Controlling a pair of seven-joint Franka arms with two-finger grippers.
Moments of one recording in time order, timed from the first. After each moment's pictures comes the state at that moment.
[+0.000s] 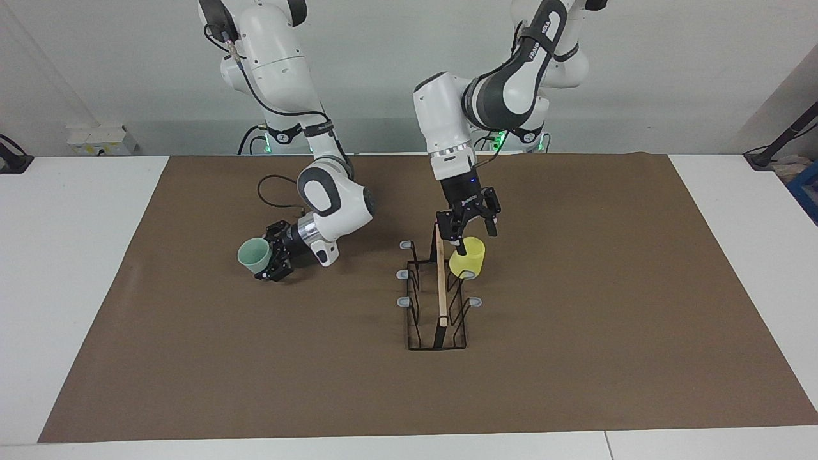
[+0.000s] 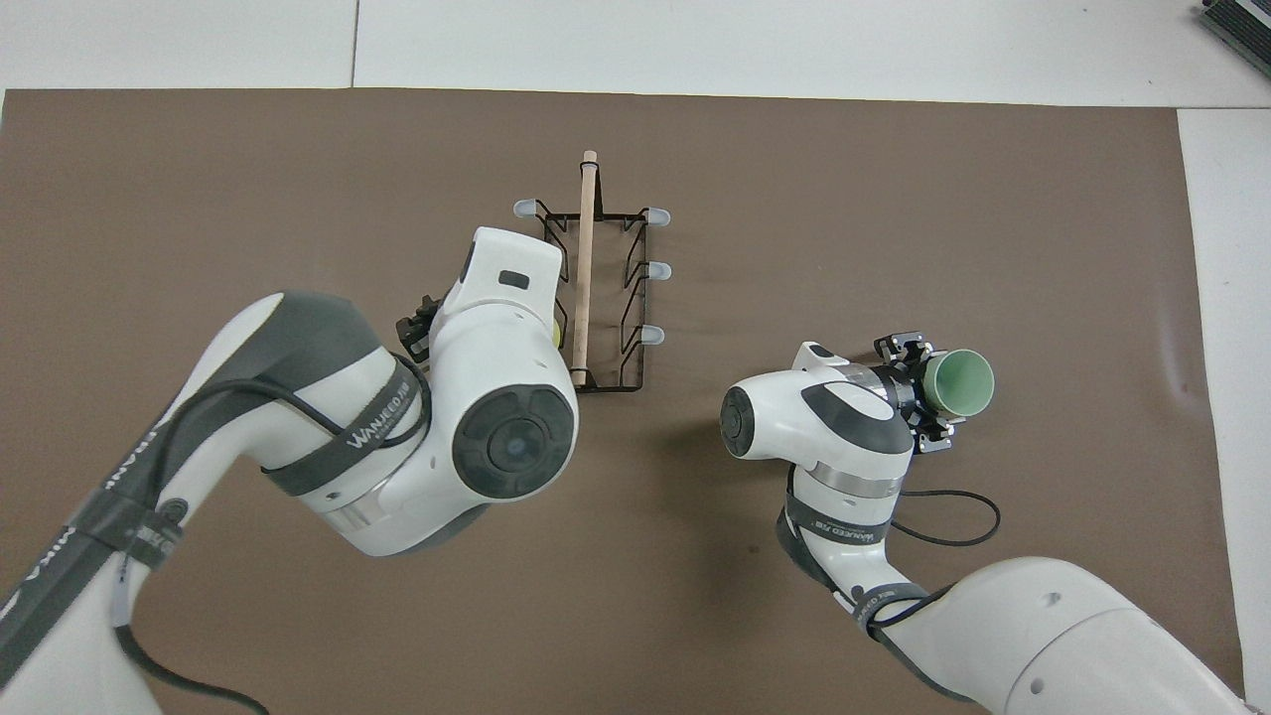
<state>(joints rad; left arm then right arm) -0.21 0.14 -0.37 -1.90 0.70 2.24 -1.37 0.33 0.41 0.07 -2.10 -1.10 1.82 -0.66</state>
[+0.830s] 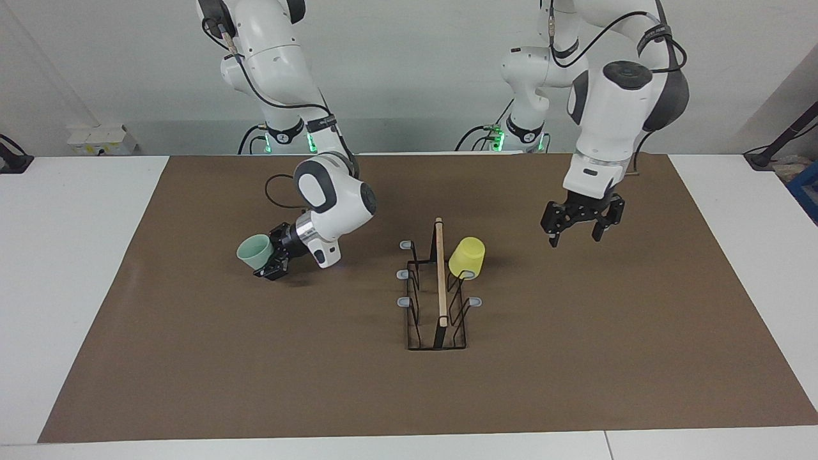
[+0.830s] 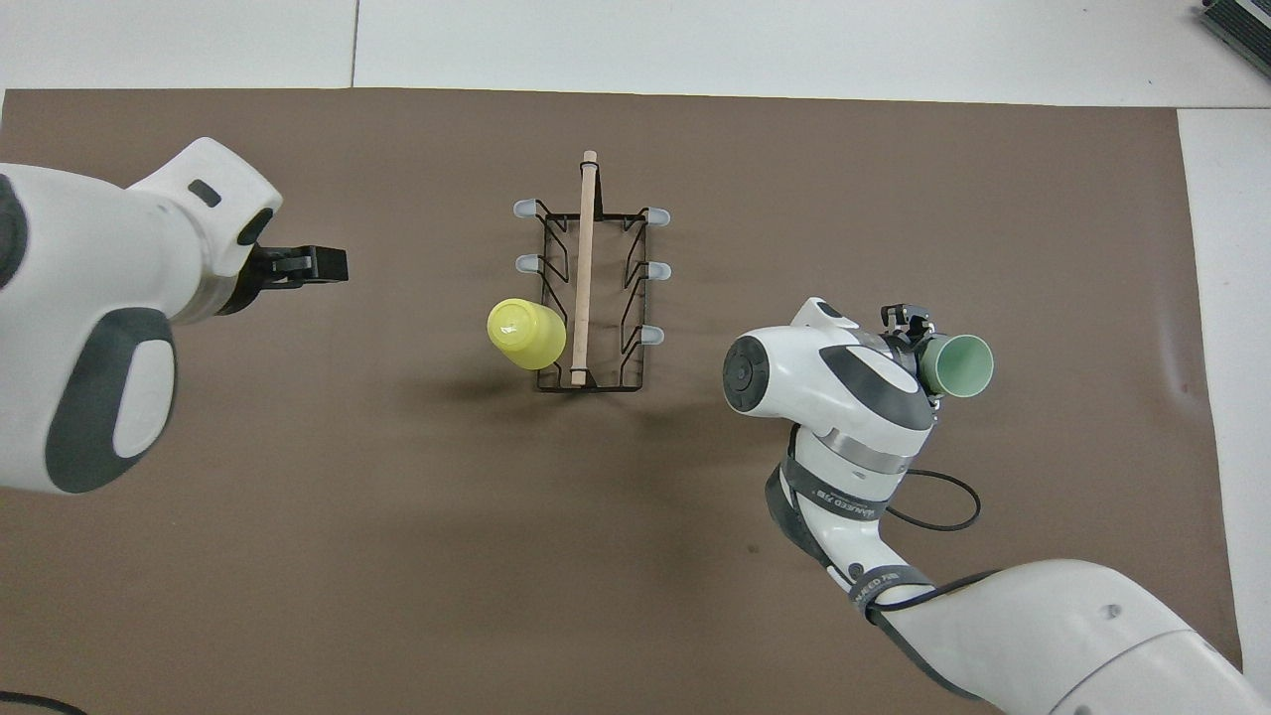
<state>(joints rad) -0.17 0.01 -0.01 -1.89 0.02 2.11 -0.17 0.32 0.36 0.07 -1.96 -0.92 1.86 -0.64</state>
